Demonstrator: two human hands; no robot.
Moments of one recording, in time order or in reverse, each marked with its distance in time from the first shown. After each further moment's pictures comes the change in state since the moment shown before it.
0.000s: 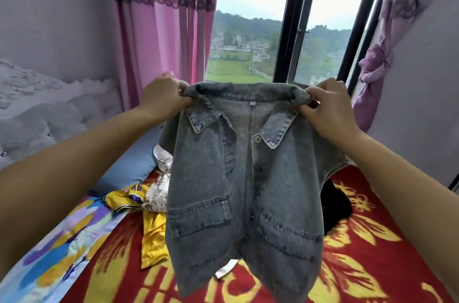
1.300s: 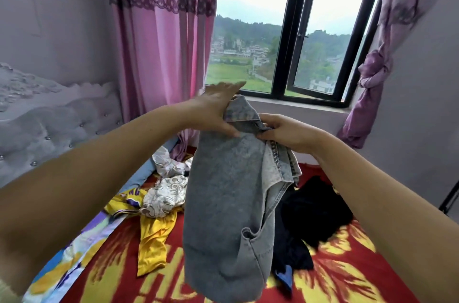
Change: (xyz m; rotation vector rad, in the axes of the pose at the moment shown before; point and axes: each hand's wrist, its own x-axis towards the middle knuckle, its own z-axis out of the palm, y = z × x) left_hand 0.016 0.059 0.023 0.032 -0.479 0.332; right_hand 0.006 -0.043 0.035 0.819 -0.928 0.134
